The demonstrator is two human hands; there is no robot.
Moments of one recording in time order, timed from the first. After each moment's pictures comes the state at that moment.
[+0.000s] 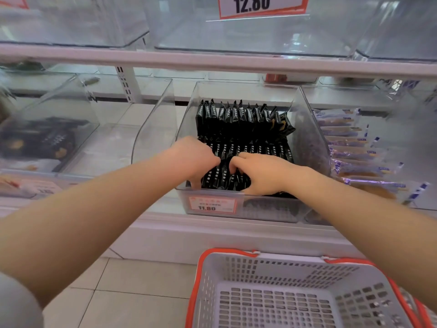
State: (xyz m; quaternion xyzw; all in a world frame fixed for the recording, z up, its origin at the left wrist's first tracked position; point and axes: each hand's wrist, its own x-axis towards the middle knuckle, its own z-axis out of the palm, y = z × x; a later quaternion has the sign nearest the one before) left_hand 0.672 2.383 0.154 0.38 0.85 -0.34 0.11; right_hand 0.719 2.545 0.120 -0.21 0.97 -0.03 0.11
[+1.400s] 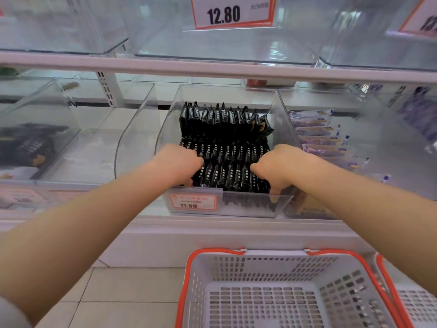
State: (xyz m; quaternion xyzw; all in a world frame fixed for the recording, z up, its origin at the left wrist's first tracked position) left_hand 0.672 2.379 0.133 0.37 0.88 -0.29 0.02; right_hand 0.737 2.574 0.154 -0.14 0.92 0.29 0.25
